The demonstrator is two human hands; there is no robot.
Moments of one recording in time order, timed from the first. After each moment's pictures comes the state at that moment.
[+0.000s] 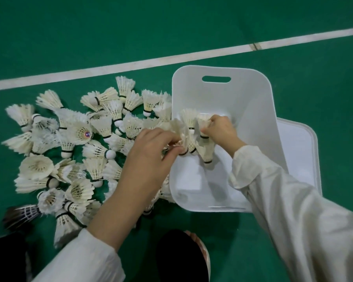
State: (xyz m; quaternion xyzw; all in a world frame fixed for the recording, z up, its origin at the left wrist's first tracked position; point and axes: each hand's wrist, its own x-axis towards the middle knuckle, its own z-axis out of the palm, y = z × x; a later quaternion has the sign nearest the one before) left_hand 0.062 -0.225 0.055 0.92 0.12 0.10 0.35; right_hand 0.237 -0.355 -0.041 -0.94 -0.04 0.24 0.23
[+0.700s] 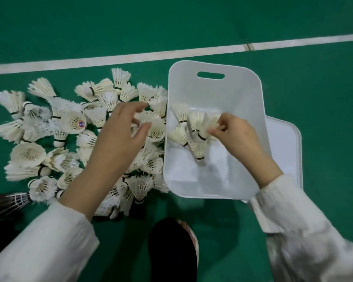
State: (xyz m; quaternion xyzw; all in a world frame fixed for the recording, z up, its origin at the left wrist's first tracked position) left_hand 0.057 -0.189 0.057 0.90 0.18 0.08 0.38; right_hand 0.182 -0.391 0.049 -0.96 -0.12 0.17 0.18
